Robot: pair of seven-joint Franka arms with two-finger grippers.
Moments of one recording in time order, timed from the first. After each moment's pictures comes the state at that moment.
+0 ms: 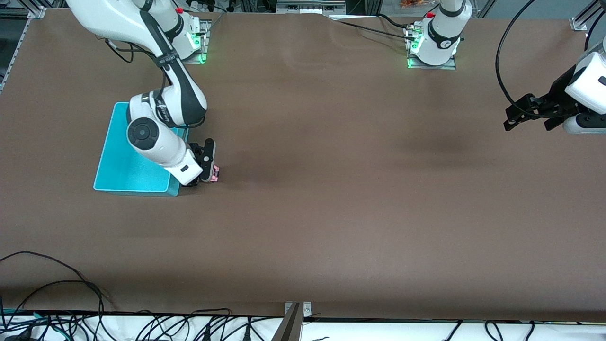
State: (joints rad) left arm -0.01 -0.01 -0.02 -1.64 -0.03 1.67 -0.08; right arm 0.29 0.40 0.02 -1.89 0.01 2.21 -1.22
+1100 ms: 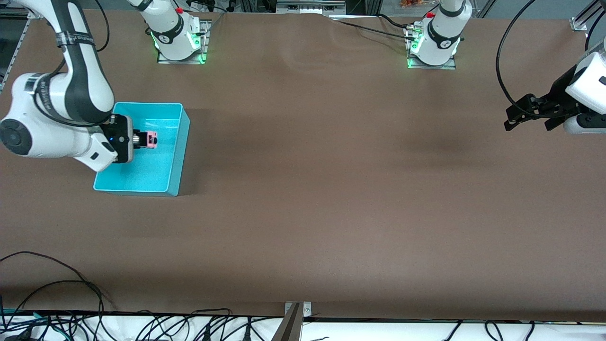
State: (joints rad) left arm -0.01 -0.01 -0.02 -1.64 -0.03 1.67 -0.08; right arm -0.01 0.24 -0.01 -2.01 0.08 1.84 -1.58
